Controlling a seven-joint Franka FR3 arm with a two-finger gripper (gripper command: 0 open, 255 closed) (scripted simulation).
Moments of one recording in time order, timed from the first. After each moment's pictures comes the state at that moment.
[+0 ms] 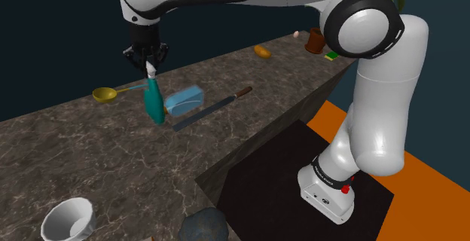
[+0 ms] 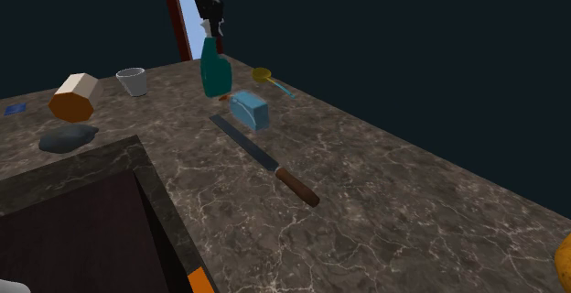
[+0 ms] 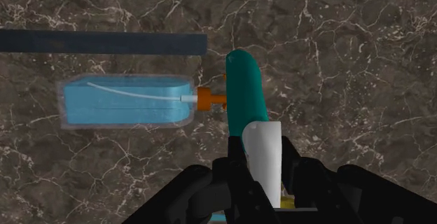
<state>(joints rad) 0.48 0.45 0.10 -1.41 -0.01 1.86 0.52</state>
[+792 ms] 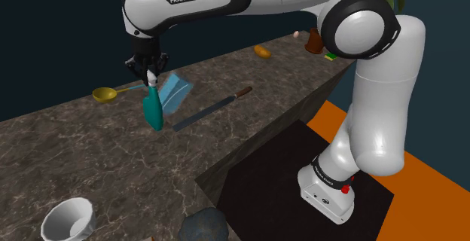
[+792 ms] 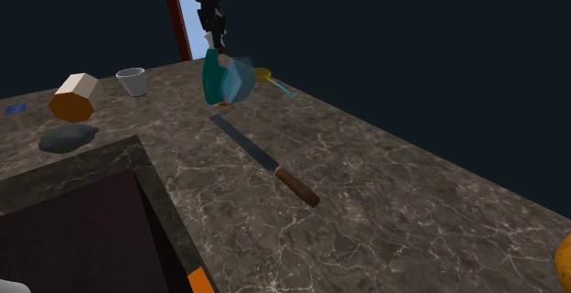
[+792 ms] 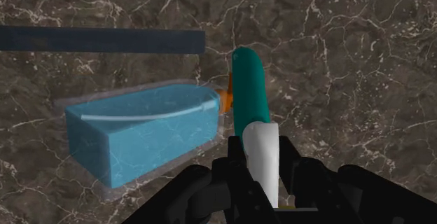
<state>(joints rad) 0.48 0.46 0.09 -1.48 -0.01 1.95 0.52</state>
